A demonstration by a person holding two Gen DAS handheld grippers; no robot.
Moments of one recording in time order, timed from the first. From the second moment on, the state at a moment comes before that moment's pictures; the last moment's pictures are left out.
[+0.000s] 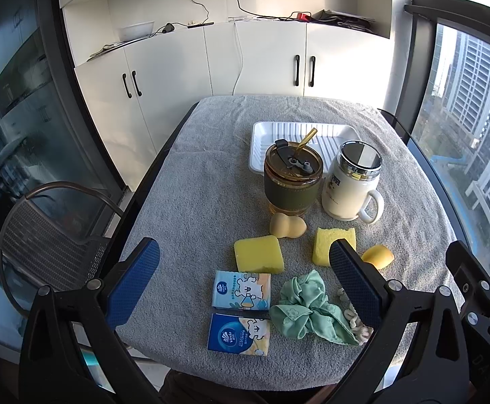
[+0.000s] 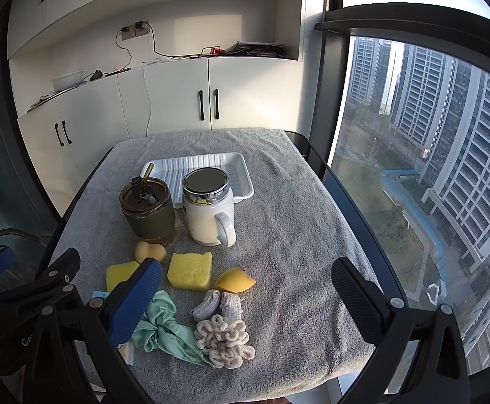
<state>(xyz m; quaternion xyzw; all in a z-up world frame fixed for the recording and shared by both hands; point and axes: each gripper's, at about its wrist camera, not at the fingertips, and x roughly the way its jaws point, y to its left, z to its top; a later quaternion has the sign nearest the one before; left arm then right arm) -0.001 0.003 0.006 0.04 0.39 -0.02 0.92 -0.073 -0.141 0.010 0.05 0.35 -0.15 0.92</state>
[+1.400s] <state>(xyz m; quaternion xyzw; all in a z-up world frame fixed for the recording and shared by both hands) 0.006 0.024 -0.085 0.09 0.51 -0.05 0.86 -0.068 -0.147 -0.036 0.01 0.42 -0.12 0.90</state>
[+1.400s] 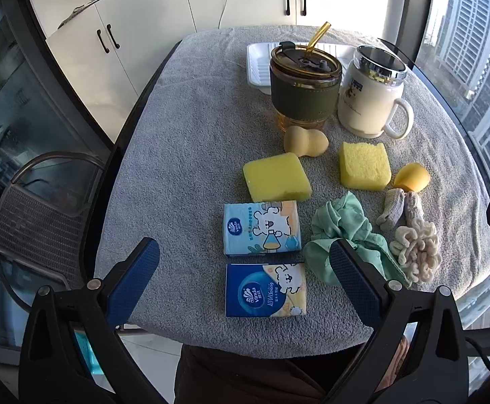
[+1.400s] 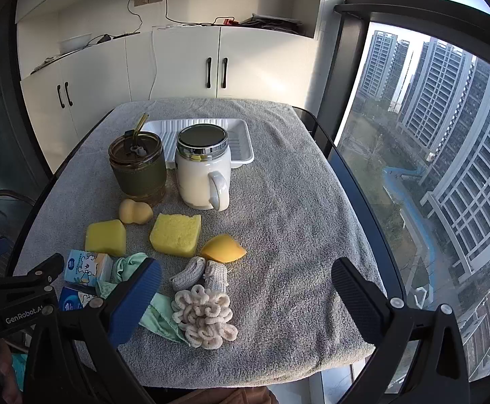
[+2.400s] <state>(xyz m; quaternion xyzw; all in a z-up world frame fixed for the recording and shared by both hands) 0.001 0.034 -0.180 0.04 0.55 -0.06 0.83 -0.037 -0.140 -0.179 0.03 0.56 -0.02 0.82</state>
